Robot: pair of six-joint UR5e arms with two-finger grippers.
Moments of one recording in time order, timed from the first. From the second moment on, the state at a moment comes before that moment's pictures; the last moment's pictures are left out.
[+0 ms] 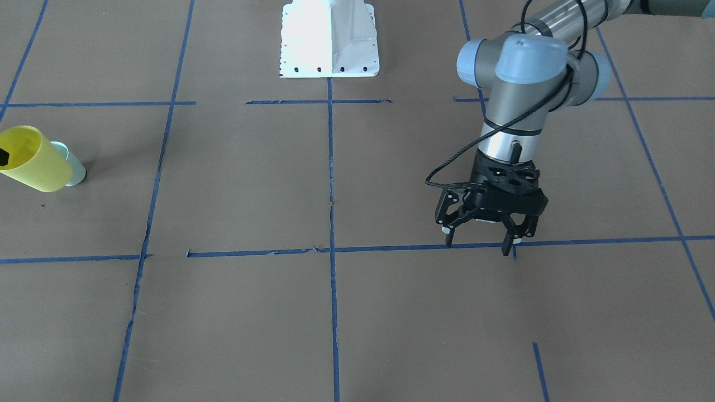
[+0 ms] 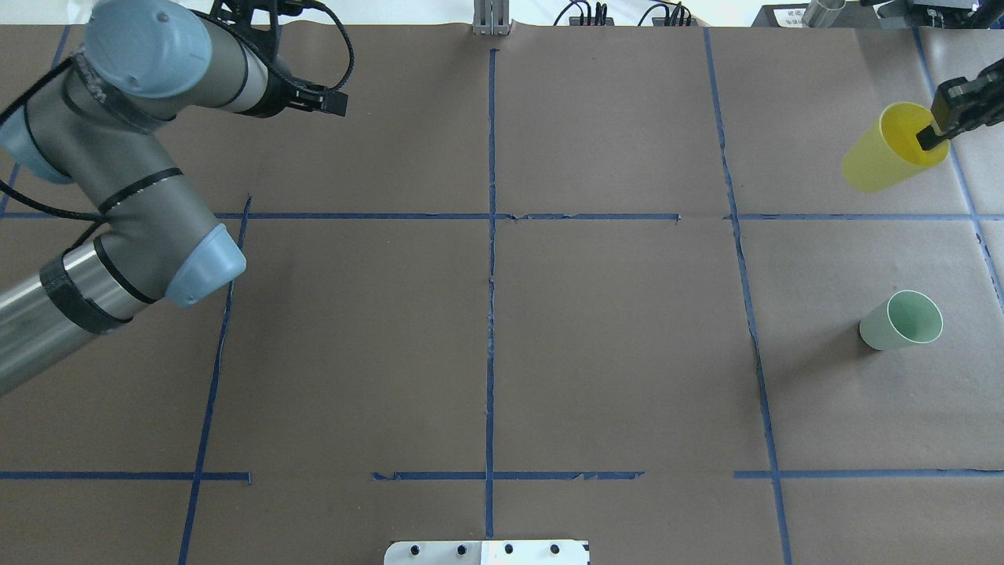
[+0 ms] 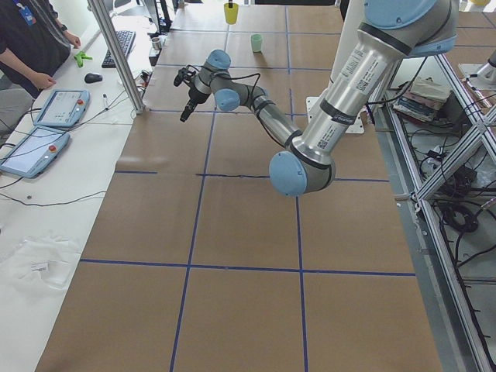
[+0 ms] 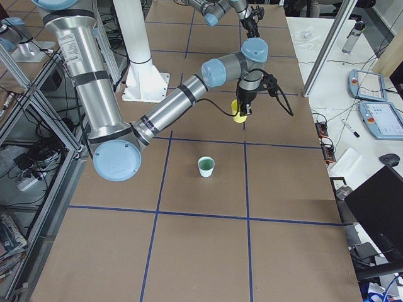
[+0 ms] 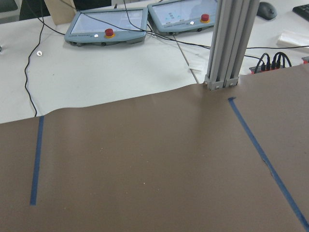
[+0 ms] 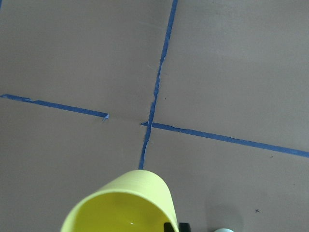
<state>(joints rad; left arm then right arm) -0.88 -2.15 -1.65 -1.84 -1.78 -0.79 1.30 -1.33 2.01 -1.91 2.39 0.23</state>
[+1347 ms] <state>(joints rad) -1.01 -1.94 -1.93 -1.53 -2.13 -0.72 1.21 -1.57 1.98 -1.85 2.32 0.20</state>
